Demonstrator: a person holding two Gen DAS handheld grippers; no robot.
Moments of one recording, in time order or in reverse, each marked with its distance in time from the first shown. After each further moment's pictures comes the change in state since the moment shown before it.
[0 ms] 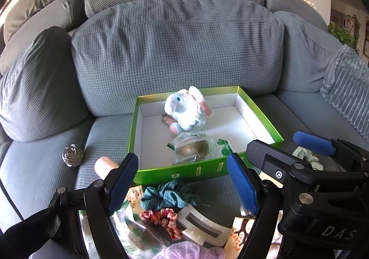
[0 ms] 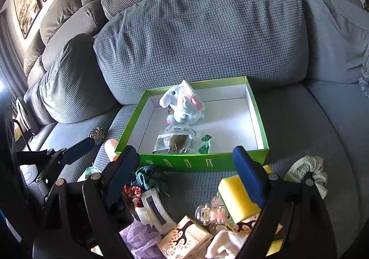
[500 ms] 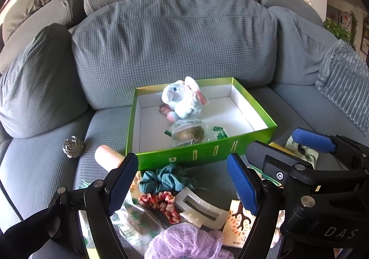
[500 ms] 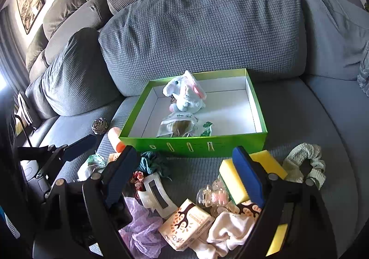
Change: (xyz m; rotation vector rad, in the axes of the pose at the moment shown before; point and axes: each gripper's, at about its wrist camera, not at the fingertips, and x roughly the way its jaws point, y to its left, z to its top) left arm -0.015 -0.002 -0.018 0.014 0.022 -0.016; right arm -0.015 0.004 -0.019 -0.017 0.021 0.002
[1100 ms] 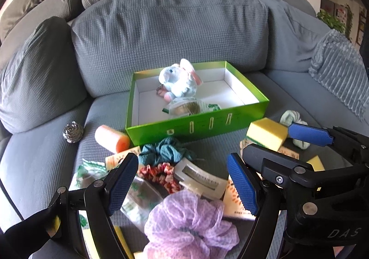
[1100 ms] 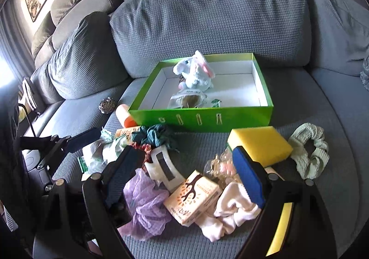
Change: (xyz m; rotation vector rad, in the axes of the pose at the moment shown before) left arm -0.016 0.001 -0.036 0.028 0.041 -0.022; right arm -0.011 0.011 -0.032 -0.037 0.063 0.031
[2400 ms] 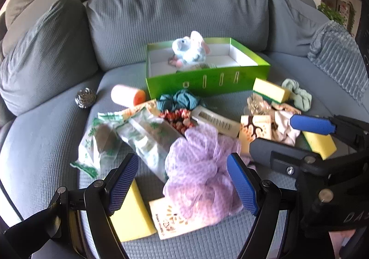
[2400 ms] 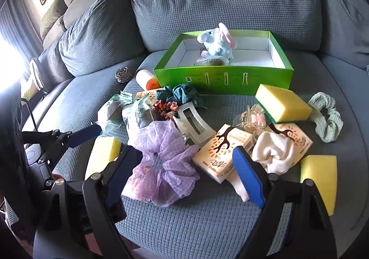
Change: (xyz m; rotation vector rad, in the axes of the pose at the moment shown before) left arm -0.026 0.026 -0.070 -0.004 0.064 0.002; right arm -0.004 0.043 -0.059 -0.042 0.077 0.030
